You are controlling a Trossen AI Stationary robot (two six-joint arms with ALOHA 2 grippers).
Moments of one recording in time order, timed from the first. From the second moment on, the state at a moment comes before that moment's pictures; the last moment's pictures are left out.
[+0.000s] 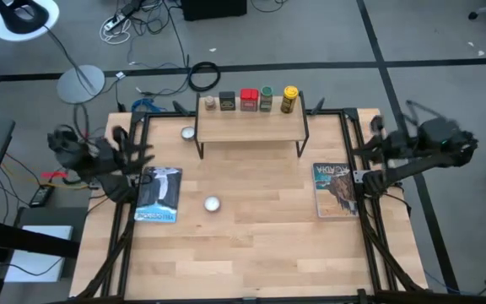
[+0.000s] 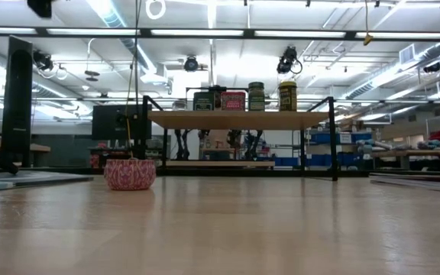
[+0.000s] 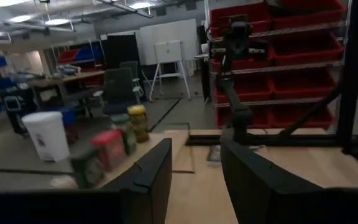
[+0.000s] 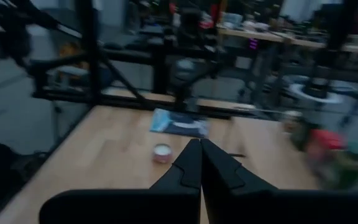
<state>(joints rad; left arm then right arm) -0.66 0.16 0.63 -0.34 -0.92 0.19 0.28 0.36 1.00 -0.77 0.29 -0.09</state>
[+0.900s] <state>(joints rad) -0.58 0.17 0.01 0.33 -0.83 0.10 0.25 0.31 0.02 0.38 0.14 -0.04</state>
